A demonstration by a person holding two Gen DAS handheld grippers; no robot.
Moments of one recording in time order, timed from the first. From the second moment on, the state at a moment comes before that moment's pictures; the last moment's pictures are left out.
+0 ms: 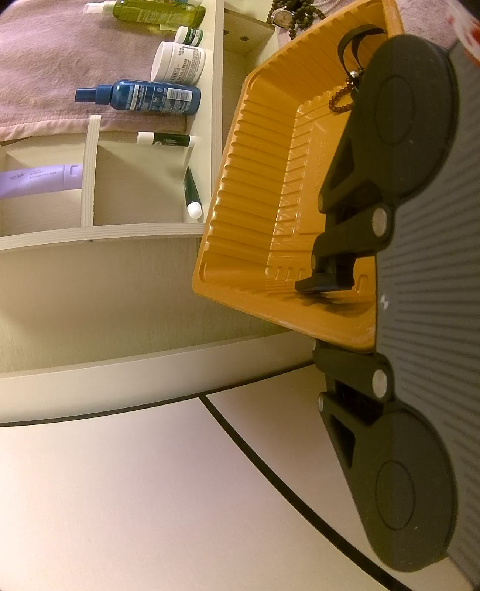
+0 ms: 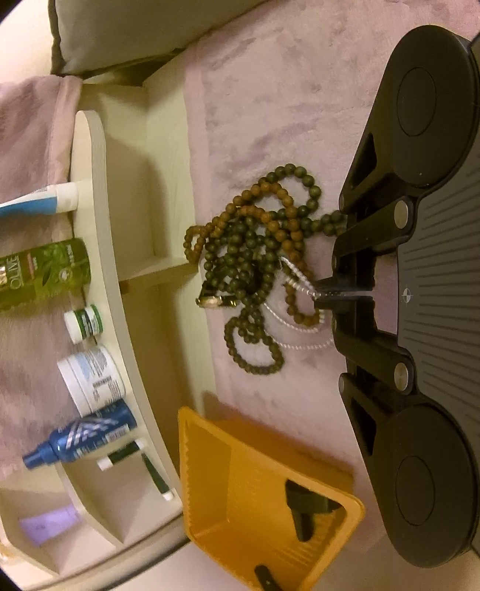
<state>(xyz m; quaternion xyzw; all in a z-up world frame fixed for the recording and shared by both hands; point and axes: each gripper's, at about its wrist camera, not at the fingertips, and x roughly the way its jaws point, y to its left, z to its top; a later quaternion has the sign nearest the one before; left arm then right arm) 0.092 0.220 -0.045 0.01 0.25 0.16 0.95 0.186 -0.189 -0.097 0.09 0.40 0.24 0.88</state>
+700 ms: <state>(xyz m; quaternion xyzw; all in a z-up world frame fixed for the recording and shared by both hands) 0.091 0.218 -0.044 0.02 0.26 0.16 0.95 0.135 -0.207 0.024 0.10 0.25 0.30 0.91</state>
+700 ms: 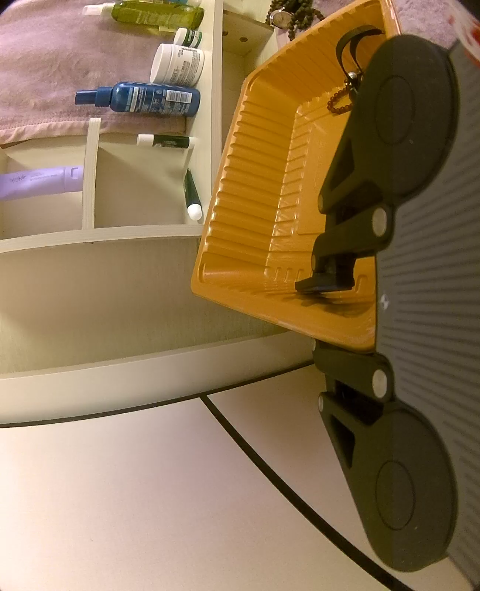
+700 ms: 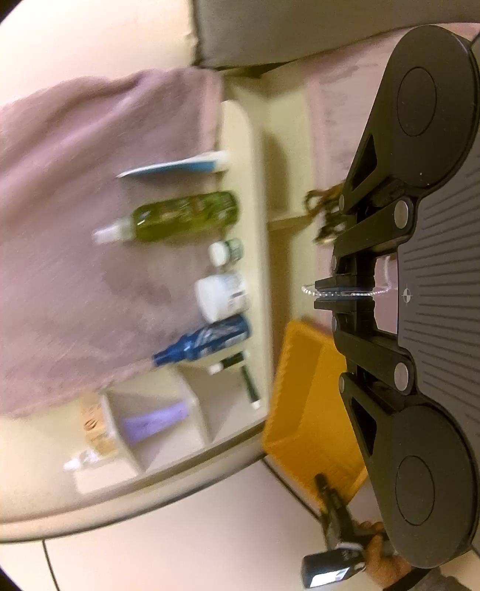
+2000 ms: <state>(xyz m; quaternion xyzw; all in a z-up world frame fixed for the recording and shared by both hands) 0.088 0.219 -0.040 0.01 0.25 0.15 0.96 0.191 -0.003 -0.030 0.01 0.33 0.46 0.83</state>
